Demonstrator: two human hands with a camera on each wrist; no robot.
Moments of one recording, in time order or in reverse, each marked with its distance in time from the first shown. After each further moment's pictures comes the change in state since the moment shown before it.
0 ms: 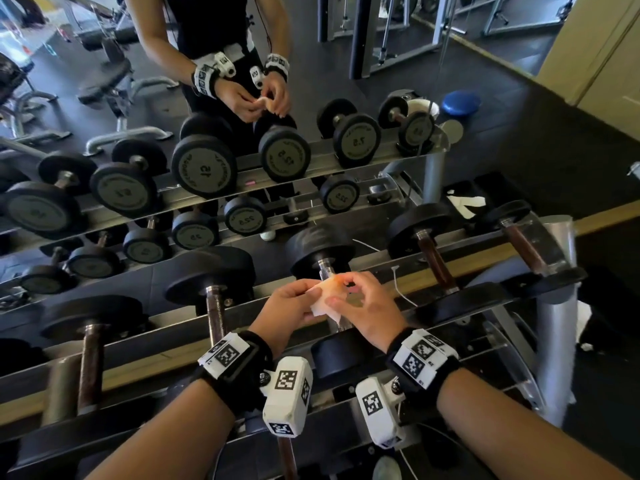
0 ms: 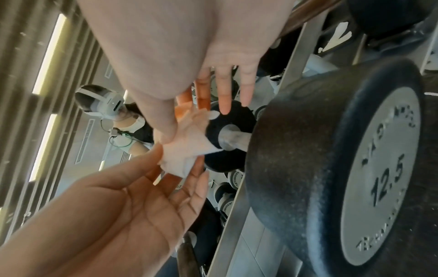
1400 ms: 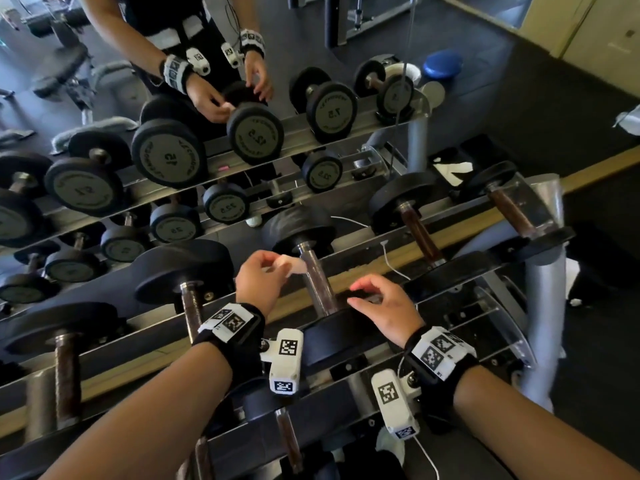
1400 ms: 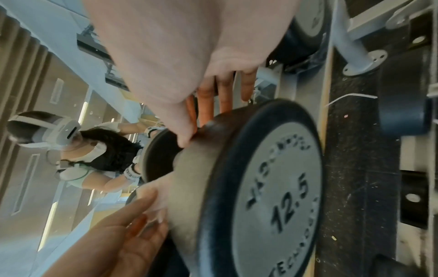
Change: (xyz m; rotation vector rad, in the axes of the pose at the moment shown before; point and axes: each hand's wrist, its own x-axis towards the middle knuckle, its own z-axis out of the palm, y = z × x) left_hand 0.058 -0.020 -0.012 0.463 0.441 0.164; right_hand -0.014 0.081 -0.023 0.122 0.025 0.107
